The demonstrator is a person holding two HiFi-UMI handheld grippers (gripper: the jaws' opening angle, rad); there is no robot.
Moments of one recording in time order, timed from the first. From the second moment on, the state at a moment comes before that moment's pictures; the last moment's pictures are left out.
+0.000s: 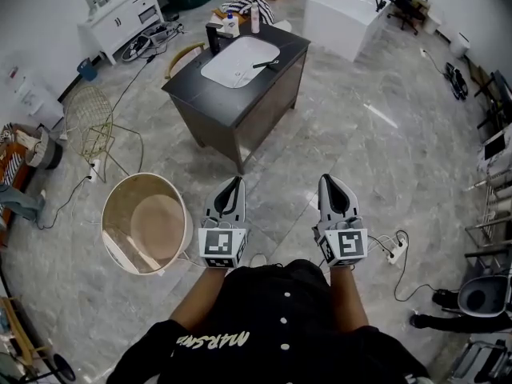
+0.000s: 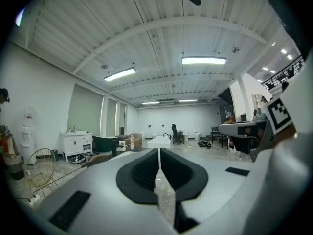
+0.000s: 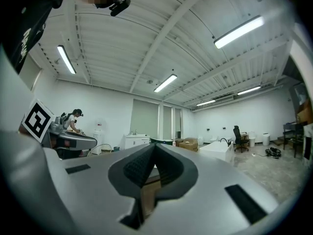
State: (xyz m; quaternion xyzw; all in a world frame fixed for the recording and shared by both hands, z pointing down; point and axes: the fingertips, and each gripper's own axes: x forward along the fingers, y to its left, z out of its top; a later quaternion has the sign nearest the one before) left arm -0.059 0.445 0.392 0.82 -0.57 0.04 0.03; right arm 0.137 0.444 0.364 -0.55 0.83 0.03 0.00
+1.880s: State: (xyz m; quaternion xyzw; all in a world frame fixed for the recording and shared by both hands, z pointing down) left arm 0.000 0.065 0.416 0.76 -0.64 0.06 0.06; right arm 0.199 0.032 0.401 -0.47 0.88 0.00 -0.03
